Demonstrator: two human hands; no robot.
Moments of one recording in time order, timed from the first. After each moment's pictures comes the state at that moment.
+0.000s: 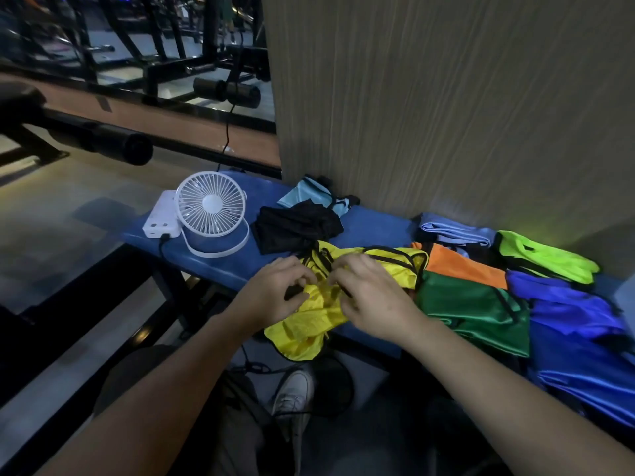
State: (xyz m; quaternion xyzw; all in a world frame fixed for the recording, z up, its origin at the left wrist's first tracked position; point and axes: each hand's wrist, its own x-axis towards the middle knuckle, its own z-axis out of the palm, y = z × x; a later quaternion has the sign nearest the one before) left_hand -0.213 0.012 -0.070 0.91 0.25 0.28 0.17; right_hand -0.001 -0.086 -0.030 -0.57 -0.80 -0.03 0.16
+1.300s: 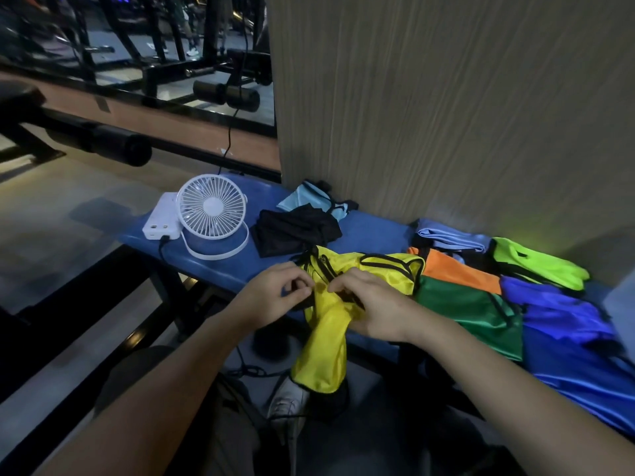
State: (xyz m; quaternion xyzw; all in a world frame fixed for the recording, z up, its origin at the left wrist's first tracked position) left_hand -0.213 0.014 -0.067 0.87 0.29 0.27 0.28; right_hand 0.018 -0.086 -0.026 -0.59 -0.78 0.19 0.11
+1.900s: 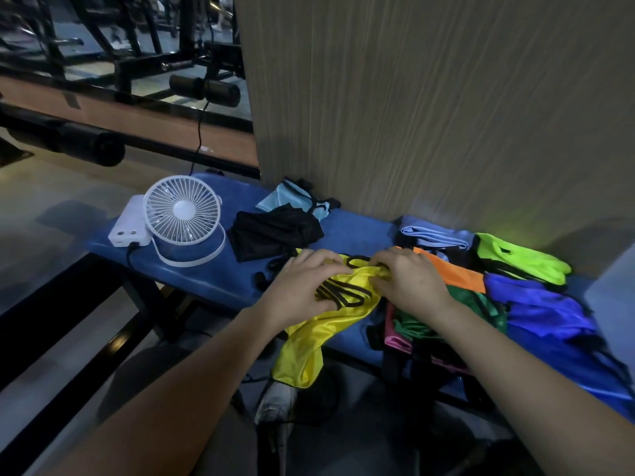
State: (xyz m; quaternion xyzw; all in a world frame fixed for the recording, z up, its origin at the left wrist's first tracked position) left_hand -0.133 0.009 -0.054 0.93 0.26 0.19 0.16; right_hand 0.077 -0.080 -0.011 -0.73 -0.67 -0.03 0.12
